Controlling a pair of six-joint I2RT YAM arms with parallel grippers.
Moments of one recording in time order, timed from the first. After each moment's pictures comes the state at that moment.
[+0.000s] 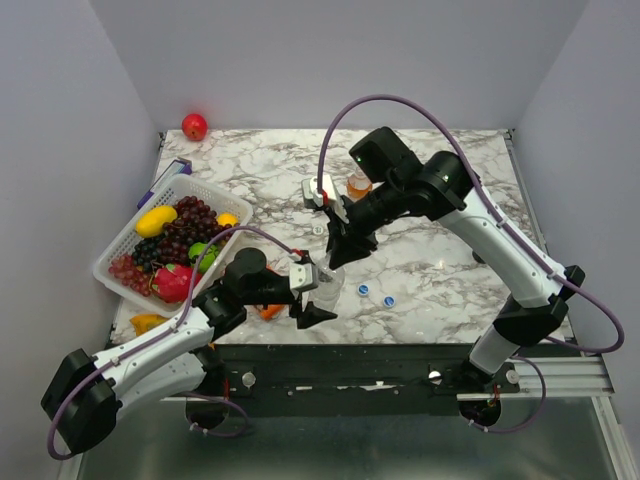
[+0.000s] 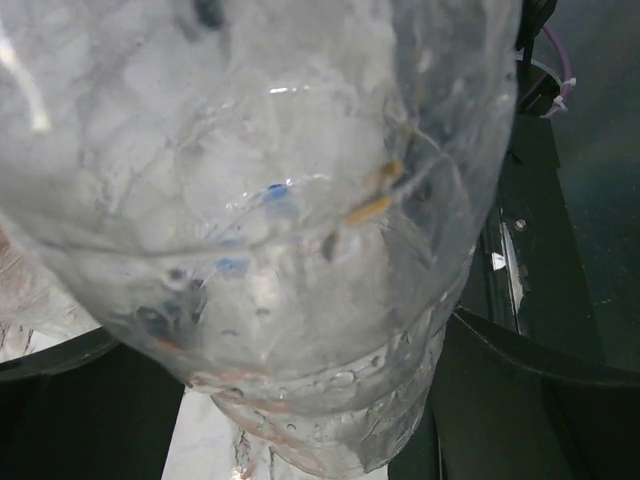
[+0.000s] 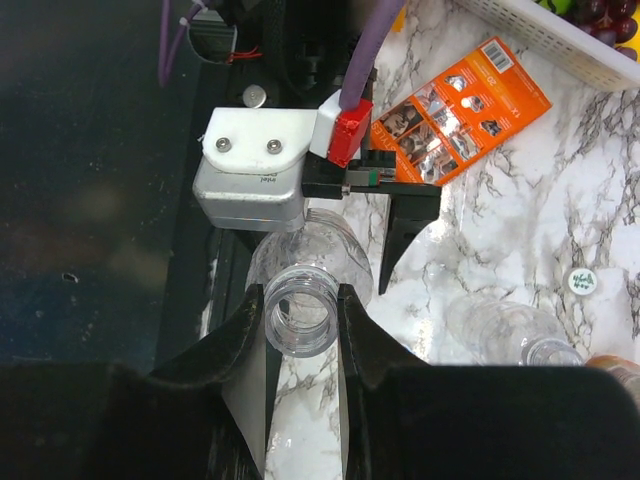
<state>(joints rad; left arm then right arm) -0.77 0.89 0.43 0.22 0.70 0.15 0.89 1.66 2.08 -1.33 -0.69 -0.57</state>
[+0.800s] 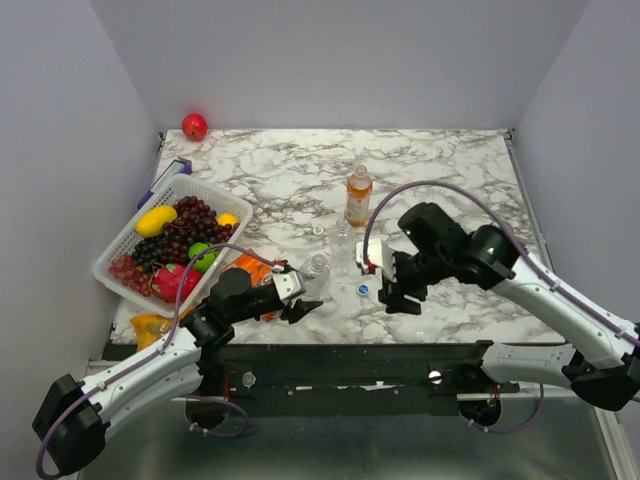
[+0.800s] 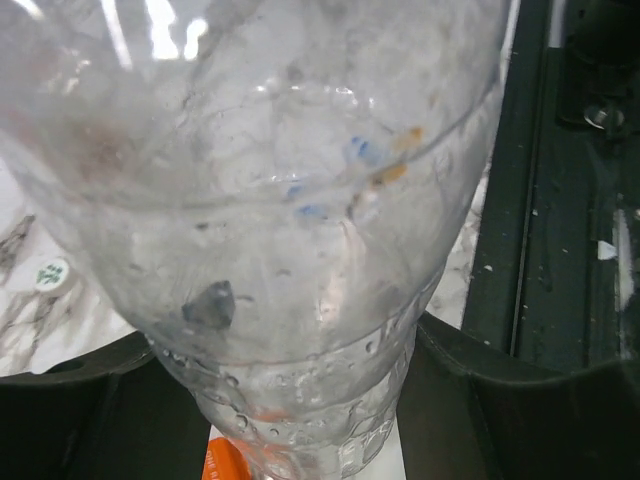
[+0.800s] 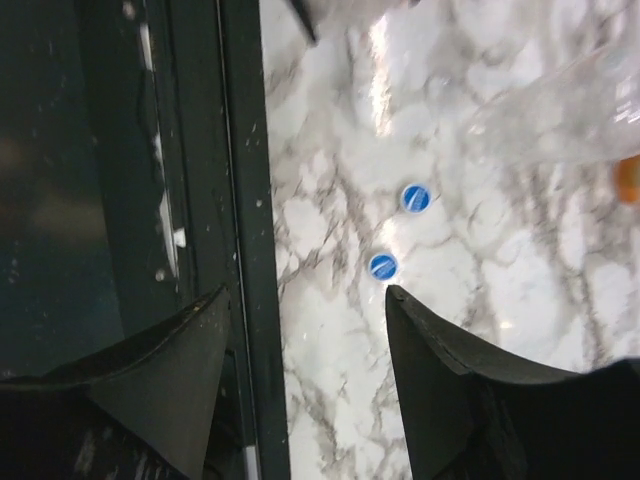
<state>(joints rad) -0.78 0.69 0.26 0.24 0.46 0.18 0.89 1.17 1.38 -1.17 -0.38 -0.54</state>
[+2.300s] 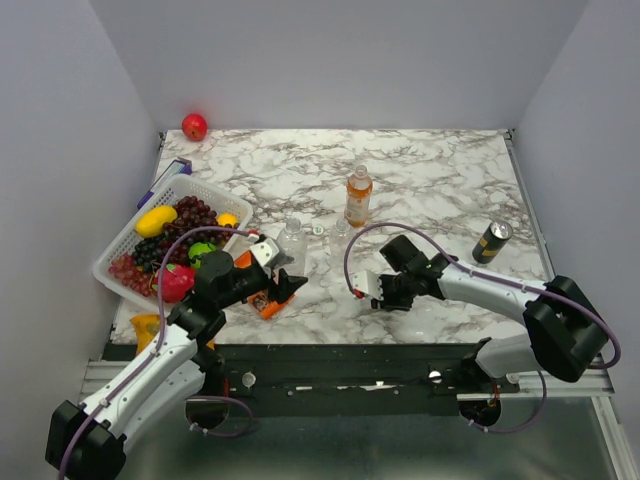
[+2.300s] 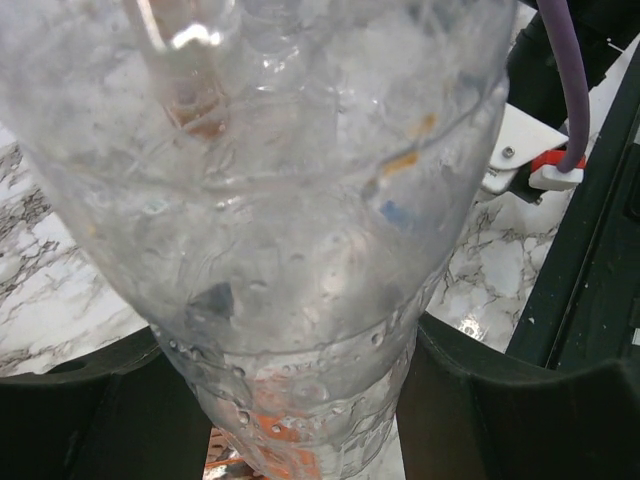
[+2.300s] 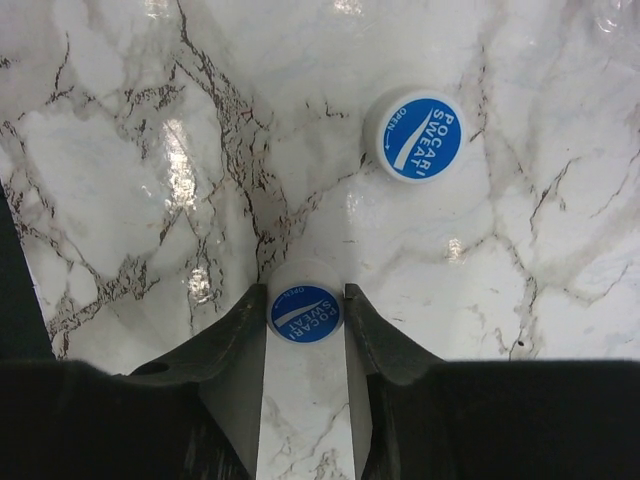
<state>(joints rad) -0.53 0.66 0.37 0.10 0.46 0.02 0.72 1.38 0.68 -0.49 -0.26 -0.89</state>
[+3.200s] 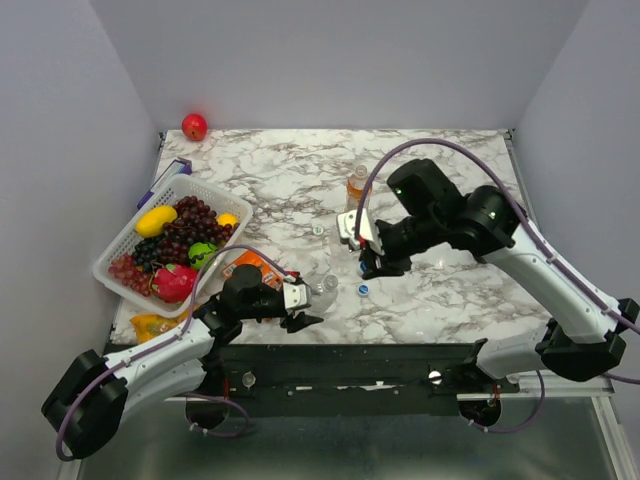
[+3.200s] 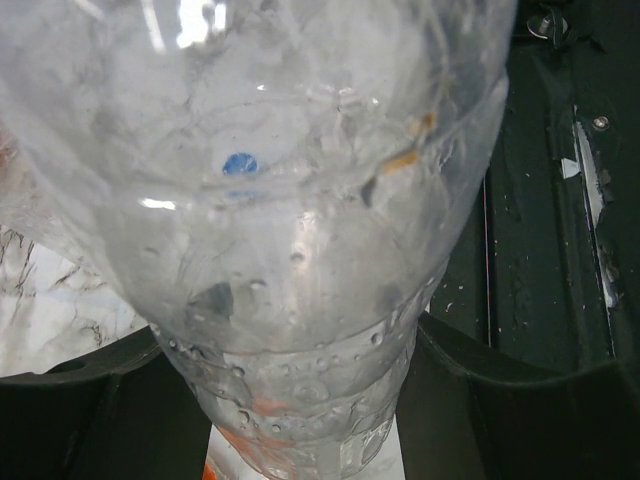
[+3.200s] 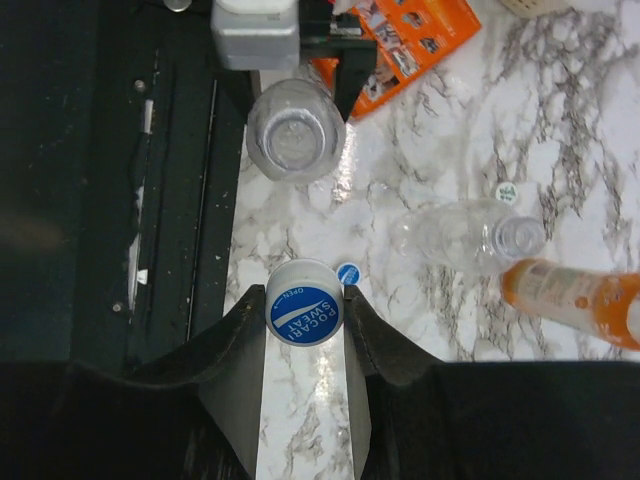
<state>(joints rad) -0.73 0.87 0.22 0.32 0.67 0.30 0.88 1.33 1.72 -1.25 -0.49 -0.70</state>
